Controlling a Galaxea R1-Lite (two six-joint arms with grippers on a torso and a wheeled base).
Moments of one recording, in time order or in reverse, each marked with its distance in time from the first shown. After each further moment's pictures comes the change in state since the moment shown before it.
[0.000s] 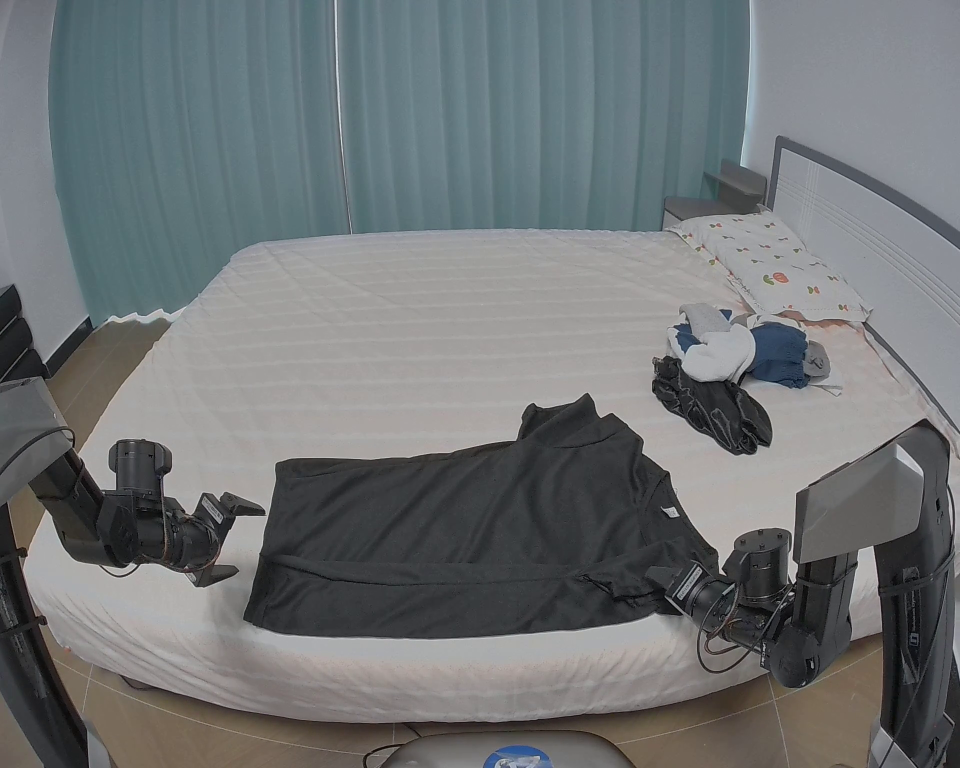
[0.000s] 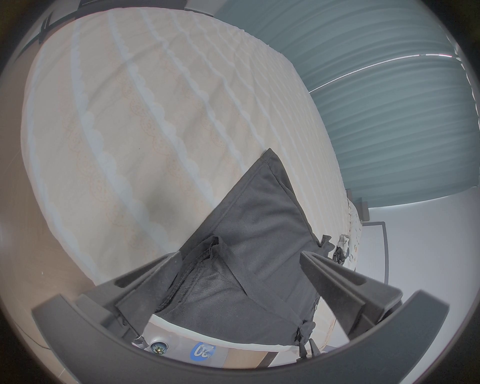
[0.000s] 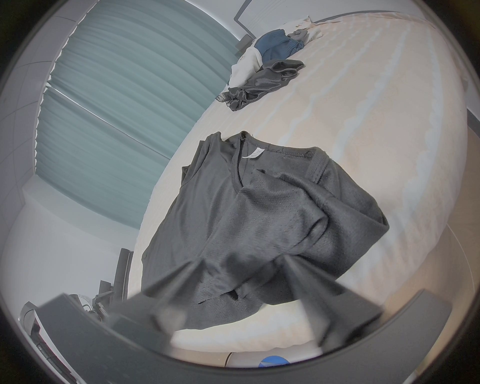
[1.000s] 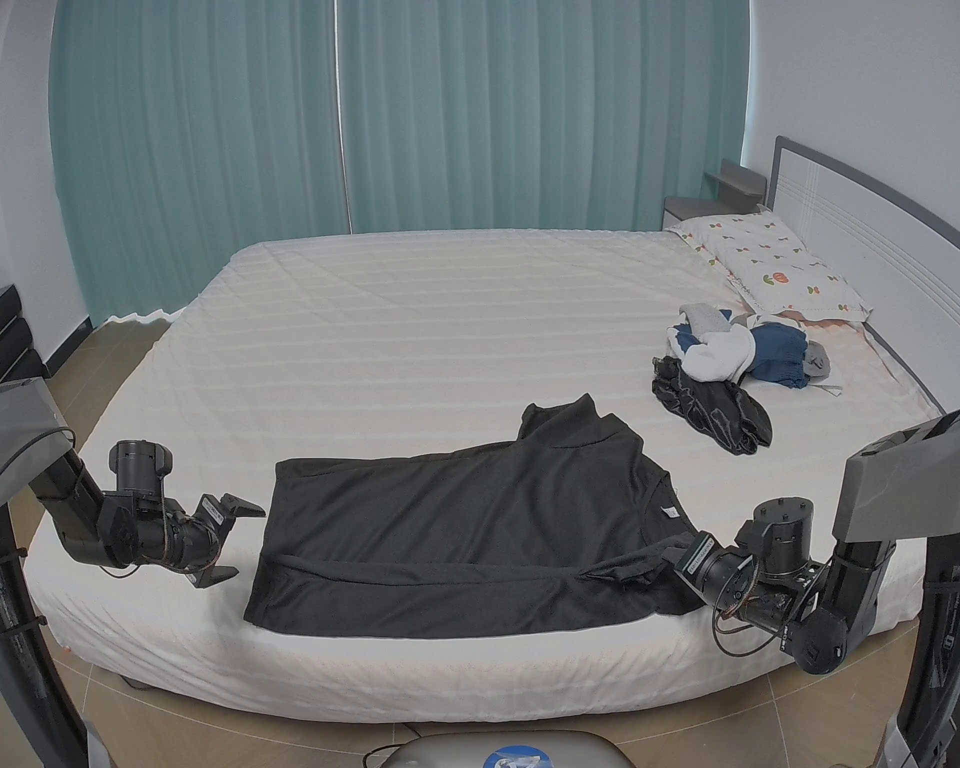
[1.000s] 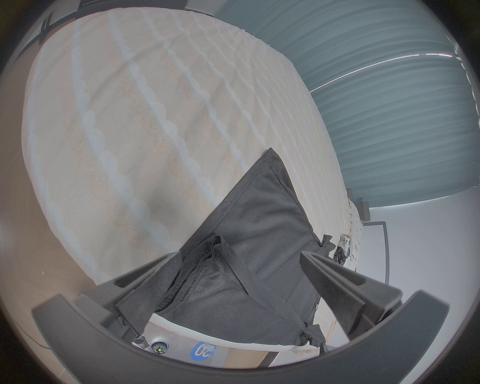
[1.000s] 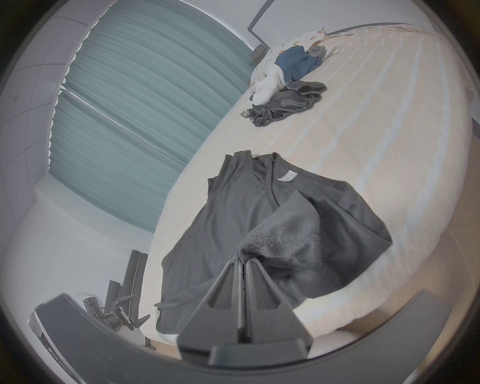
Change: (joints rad) left arm -0.001 0.000 0.003 0.000 0.003 0.001; right arm 0.027 -0.204 0.015 0.109 -0.016 -0.005
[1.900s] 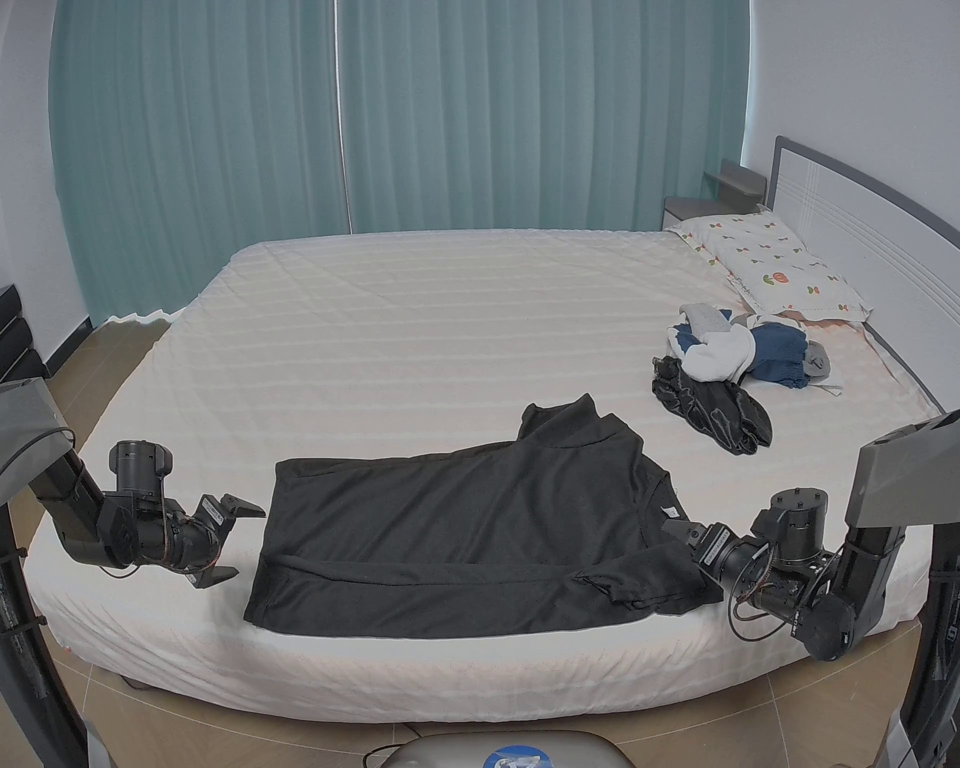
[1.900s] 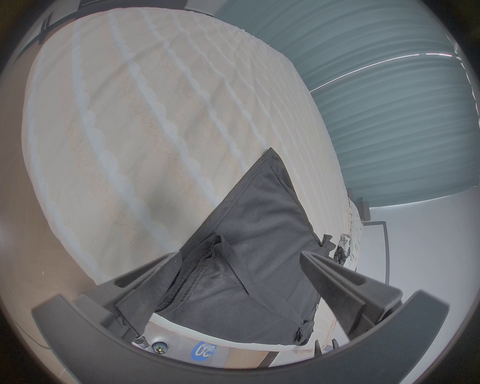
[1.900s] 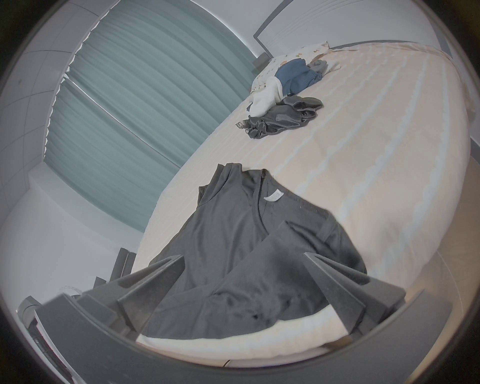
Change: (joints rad) left arm 0.000 0.000 0.001 0.000 0.000 0.002; right arm -0.079 -0.007 -0.009 0.024 0.007 -0.109
